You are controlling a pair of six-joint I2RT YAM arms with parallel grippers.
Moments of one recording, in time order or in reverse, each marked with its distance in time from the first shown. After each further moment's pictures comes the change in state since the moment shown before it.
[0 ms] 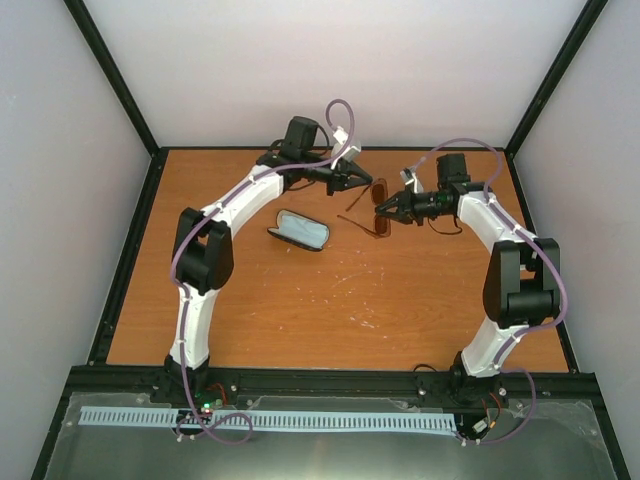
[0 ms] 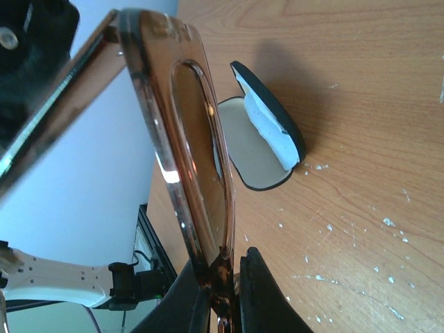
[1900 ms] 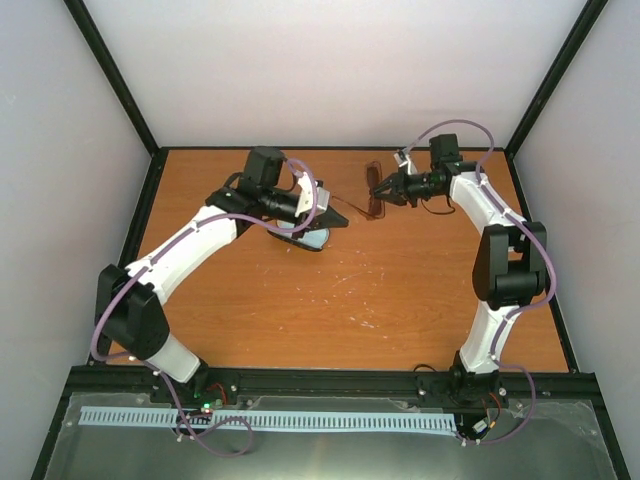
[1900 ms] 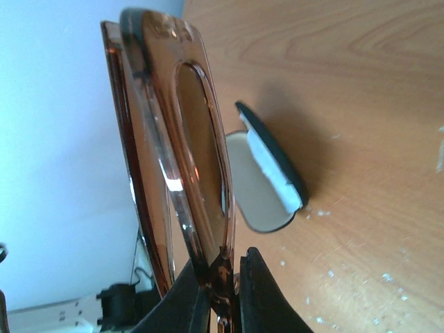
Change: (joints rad) left arm -0.040 -0.639 -0.596 -0.040 0.056 0.415; right arm 0.015 0.158 0.254 -0.031 0.027 0.051
